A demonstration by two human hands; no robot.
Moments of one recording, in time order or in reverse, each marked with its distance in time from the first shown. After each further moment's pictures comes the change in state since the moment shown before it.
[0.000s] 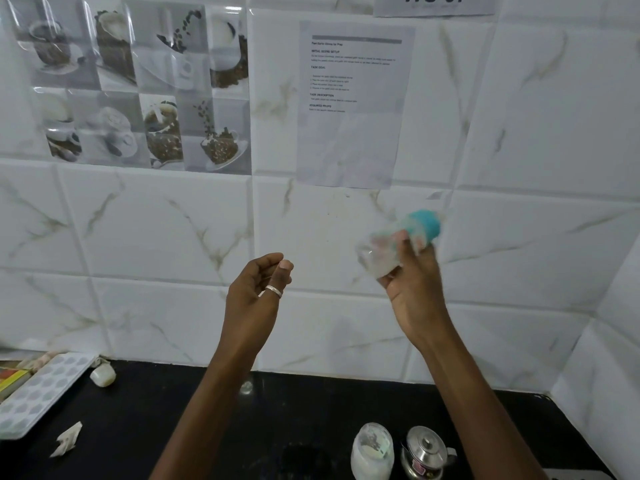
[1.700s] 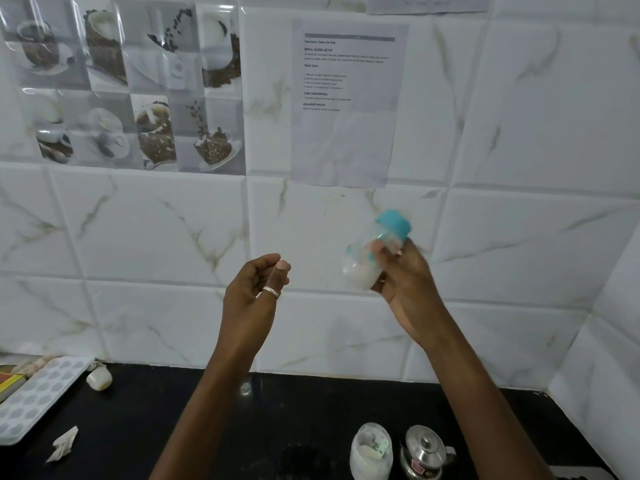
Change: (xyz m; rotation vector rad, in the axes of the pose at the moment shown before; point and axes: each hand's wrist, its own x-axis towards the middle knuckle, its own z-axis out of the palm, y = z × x) left_hand 0.000 -0.001 0.003 0.008 -0.006 -0.013; right_hand 0.006 0.002 -0.006 -0.117 -0.125 0.075
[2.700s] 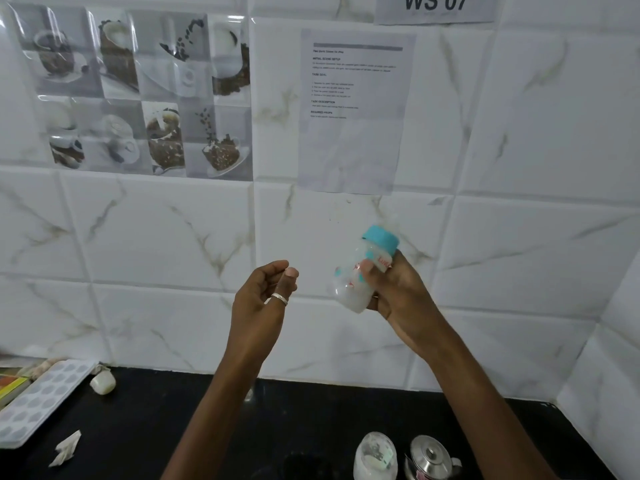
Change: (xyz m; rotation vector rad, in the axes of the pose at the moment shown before) left_hand 0.002 -0.002 0.002 -0.003 0.001 0.008; right_hand -0.007 0.001 0.015 -0.081 -0.100 0.093
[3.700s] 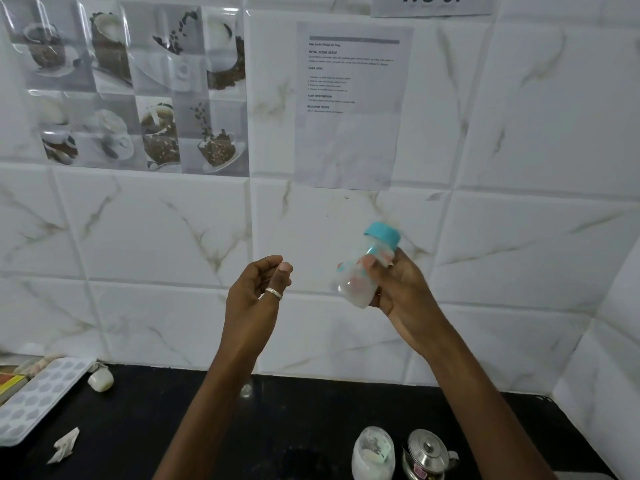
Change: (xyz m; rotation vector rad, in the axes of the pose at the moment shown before) left_hand 0.004 -0.003 -0.002 -0.022 0.015 0.014; right_hand -0.002 0.002 -0.004 0.066 0.047 -0.021
